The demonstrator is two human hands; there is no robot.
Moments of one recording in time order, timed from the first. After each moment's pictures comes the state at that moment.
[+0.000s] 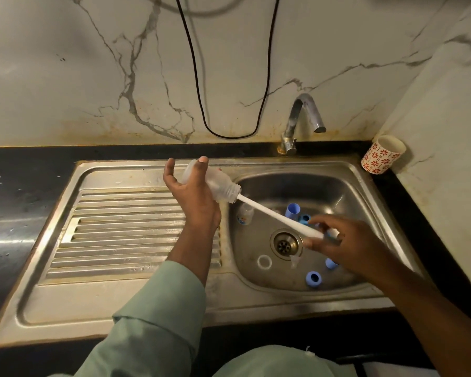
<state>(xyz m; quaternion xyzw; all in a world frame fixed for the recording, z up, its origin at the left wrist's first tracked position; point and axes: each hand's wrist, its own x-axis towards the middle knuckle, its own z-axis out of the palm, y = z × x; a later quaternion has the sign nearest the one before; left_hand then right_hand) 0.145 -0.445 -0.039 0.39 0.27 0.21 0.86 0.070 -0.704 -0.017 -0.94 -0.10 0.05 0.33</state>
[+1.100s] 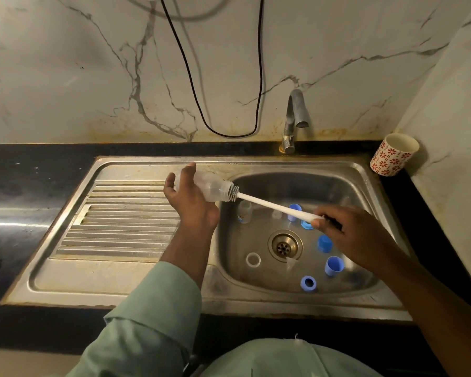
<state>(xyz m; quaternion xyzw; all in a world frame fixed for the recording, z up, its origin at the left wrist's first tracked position) 0.125 -0.502 -0.036 0.31 0.33 0.25 0.85 0.104 -0.779 -0.037 -0.93 -0.24 -0.04 0.26</state>
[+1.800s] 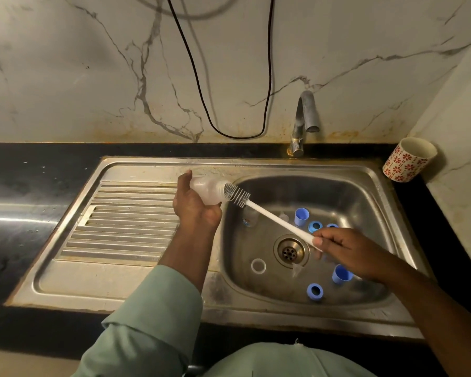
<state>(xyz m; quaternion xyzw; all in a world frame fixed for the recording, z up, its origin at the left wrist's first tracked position) 0.138 -0.489 -0.032 0.20 0.37 0.15 0.89 0.118 -0.777 -0.063 -0.86 -0.17 0.23 0.43</state>
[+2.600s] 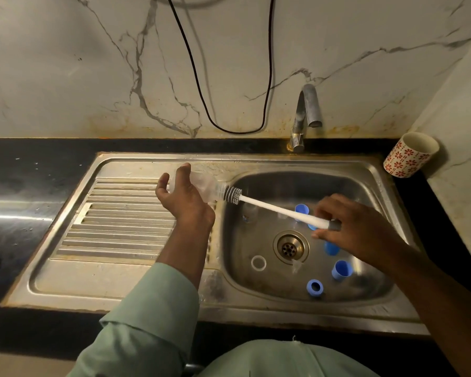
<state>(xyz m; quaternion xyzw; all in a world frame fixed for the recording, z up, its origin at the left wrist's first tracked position) 0.142 -0.481 -0.045 0.34 0.40 0.29 0.80 0.135 -0.765 -0.037 -0.94 -0.29 0.01 0.20</state>
